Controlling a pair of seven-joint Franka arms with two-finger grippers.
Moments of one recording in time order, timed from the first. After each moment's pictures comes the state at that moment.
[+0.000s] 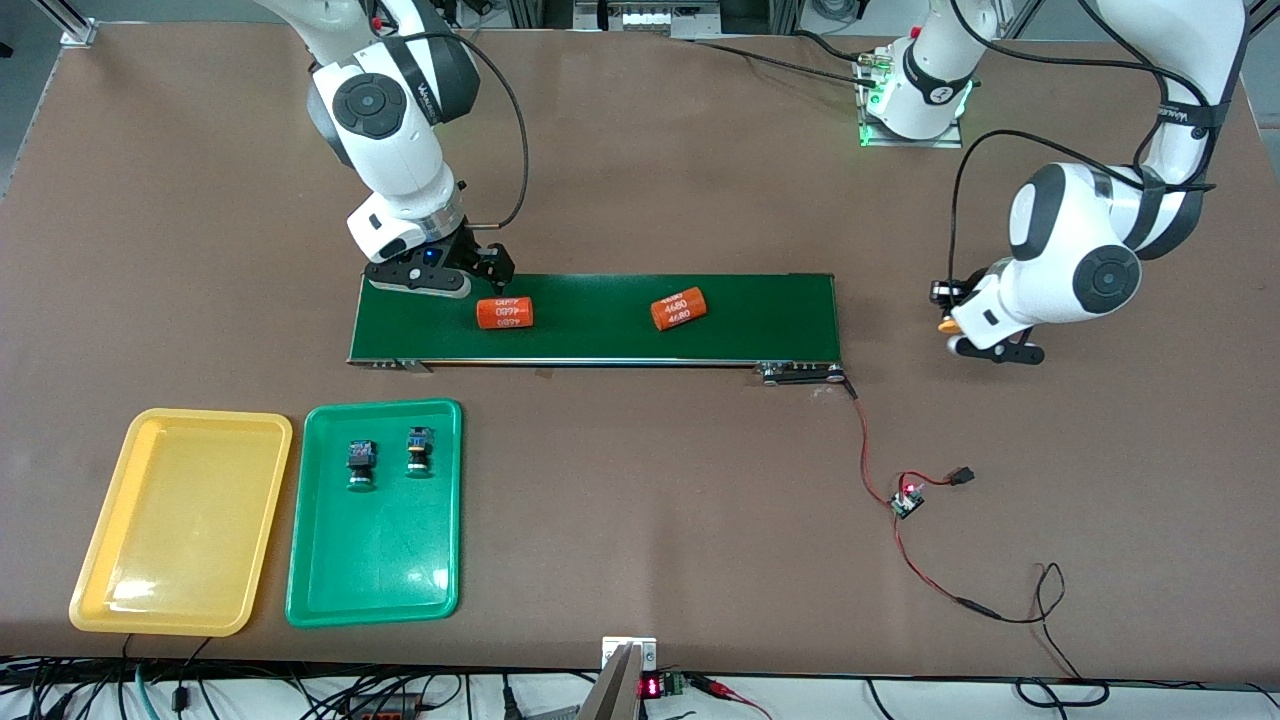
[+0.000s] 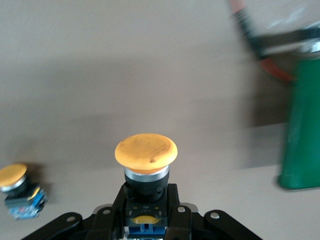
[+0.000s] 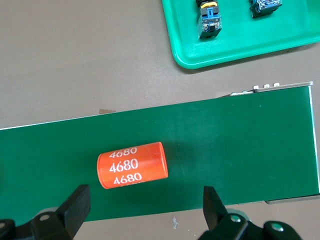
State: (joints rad) left arm 0.08 0.22 -0.21 -2.13 -0.03 2.04 0.01; right arm 0.28 0.07 0.26 -2.22 -0.09 2.37 0.74
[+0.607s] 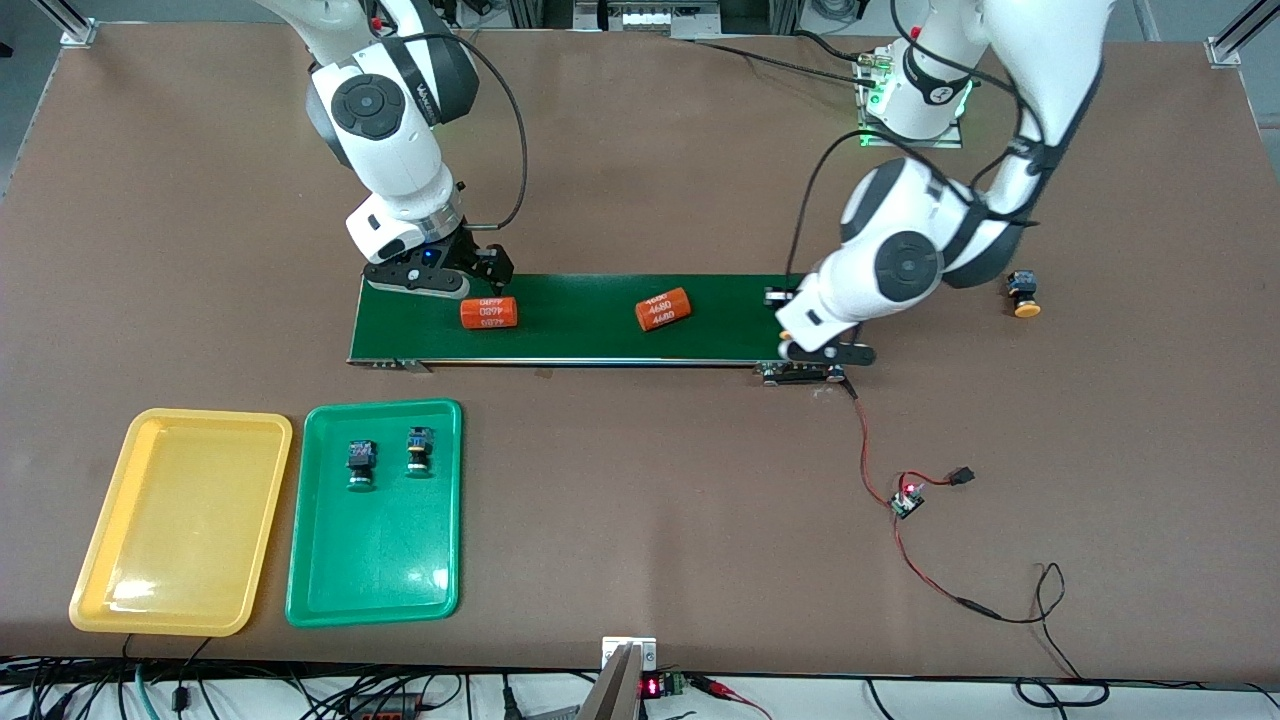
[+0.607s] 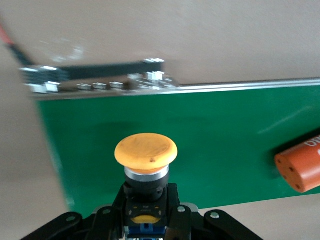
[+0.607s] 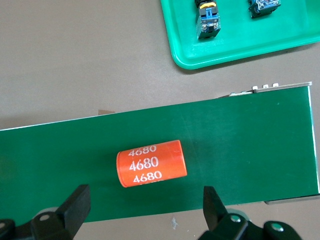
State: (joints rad) left arm -0.05 0.41 -0.46 -1.95 -0.10 2.12 -0.42; right arm 0.28 0.07 0.26 -2.22 -0.09 2.37 0.74
